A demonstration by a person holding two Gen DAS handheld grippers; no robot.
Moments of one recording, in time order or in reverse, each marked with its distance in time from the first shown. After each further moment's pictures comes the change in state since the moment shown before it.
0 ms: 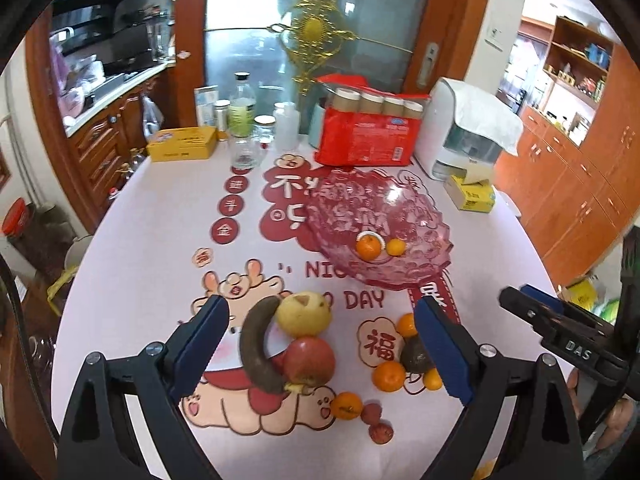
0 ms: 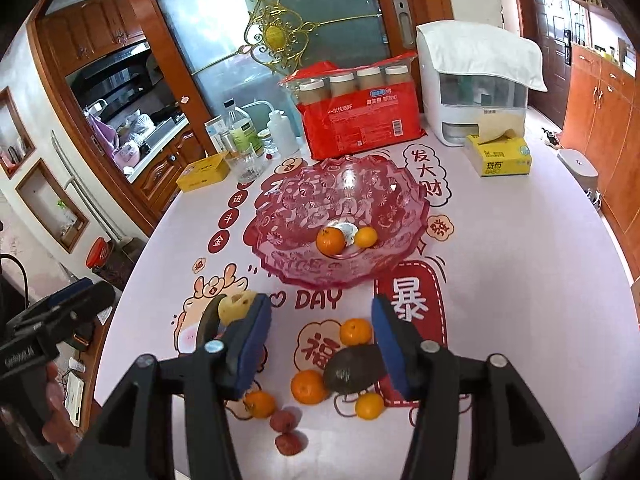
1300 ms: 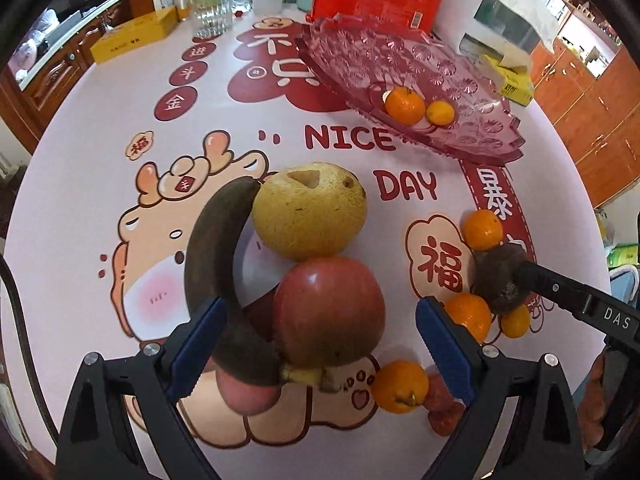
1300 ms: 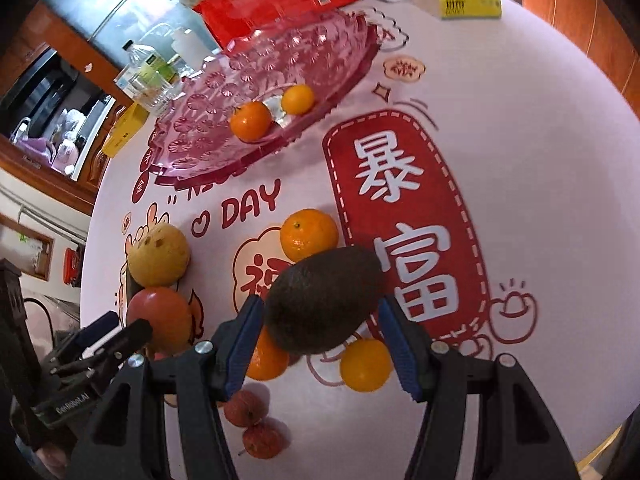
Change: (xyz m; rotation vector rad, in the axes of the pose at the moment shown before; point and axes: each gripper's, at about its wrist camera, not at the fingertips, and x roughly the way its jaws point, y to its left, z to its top) left arm 0.177 0.013 -0.069 0.060 0.375 -0.032; right arm 0.126 -0.045 -0.068 0.286 0.313 -0.064
